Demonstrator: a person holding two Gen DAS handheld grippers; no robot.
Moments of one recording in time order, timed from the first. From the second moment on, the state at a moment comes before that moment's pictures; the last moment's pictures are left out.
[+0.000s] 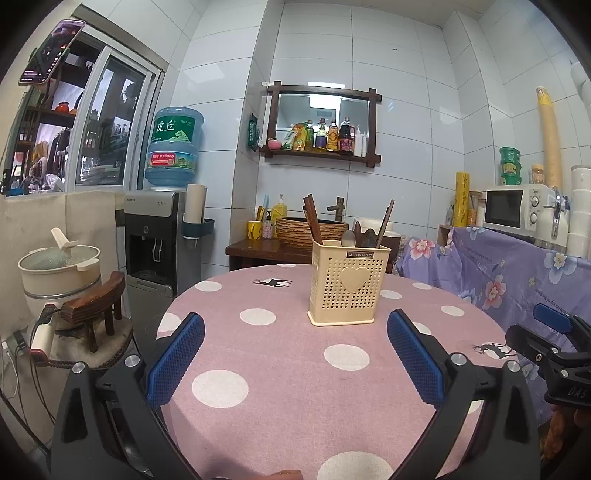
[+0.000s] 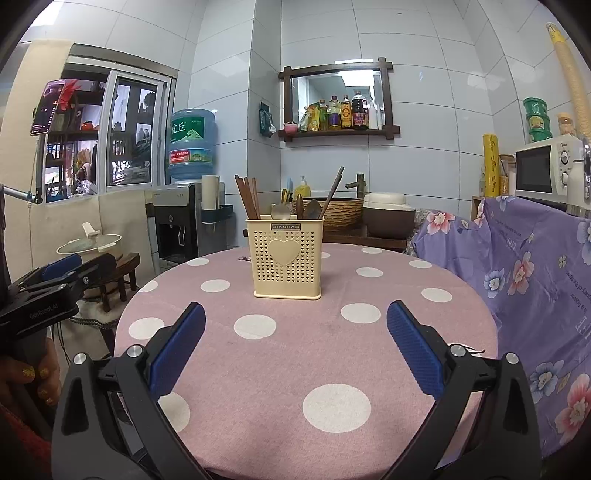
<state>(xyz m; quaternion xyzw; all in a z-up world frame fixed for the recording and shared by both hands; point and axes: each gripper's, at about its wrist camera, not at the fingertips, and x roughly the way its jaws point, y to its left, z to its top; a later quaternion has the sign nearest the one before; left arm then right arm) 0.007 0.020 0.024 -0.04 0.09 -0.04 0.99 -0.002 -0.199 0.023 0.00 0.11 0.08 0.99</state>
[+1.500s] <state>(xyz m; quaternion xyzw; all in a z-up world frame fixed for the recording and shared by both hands) 0.005 0.022 0.021 -0.03 0.10 -0.04 0.99 -0.001 -0.194 0.016 0.00 0.12 0.09 0.99</state>
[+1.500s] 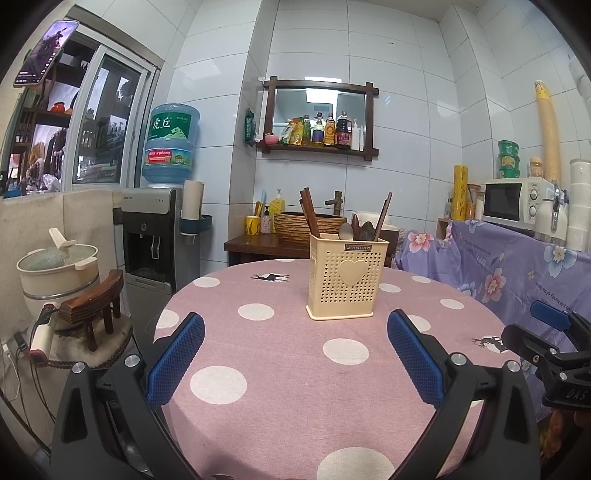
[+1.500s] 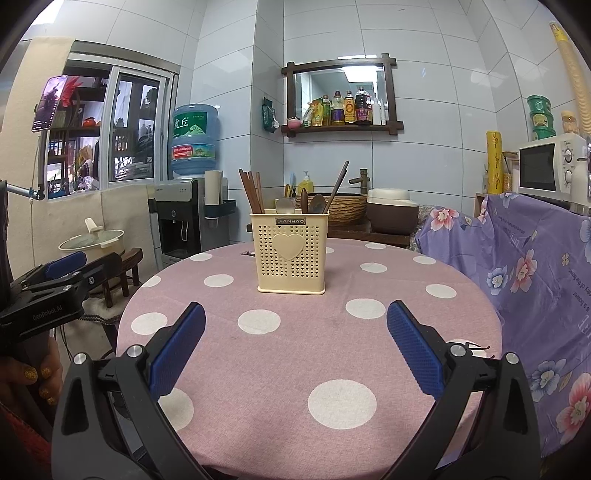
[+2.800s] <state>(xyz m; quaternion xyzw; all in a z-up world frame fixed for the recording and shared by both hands) 0.007 0.030 0.019 -0.03 0.11 -0.05 0.99 0.000 -0.191 0.011 0.00 0.13 0.09 0.99</state>
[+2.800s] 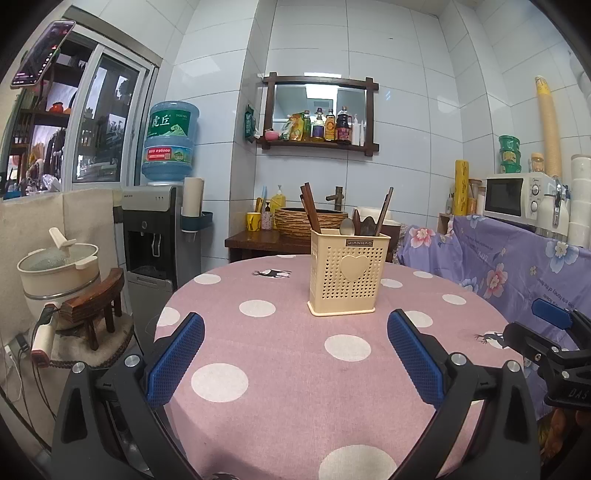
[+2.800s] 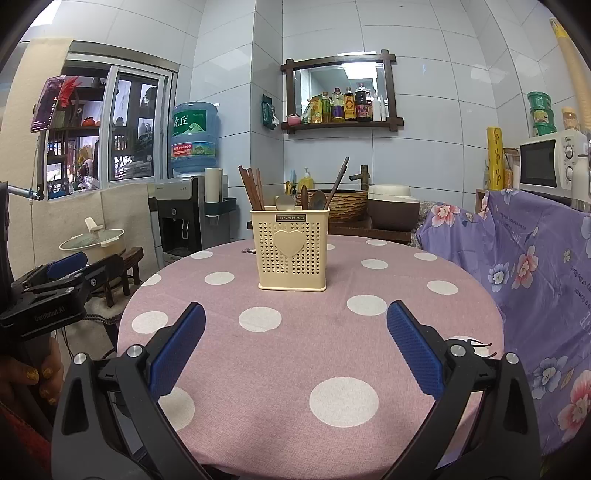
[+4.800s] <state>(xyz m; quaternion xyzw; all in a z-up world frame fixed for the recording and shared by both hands) 0.016 0.031 0.016 -0.02 0.14 -0.04 0.99 0.008 -0.195 0.008 0.00 0.14 0.09 0.99</state>
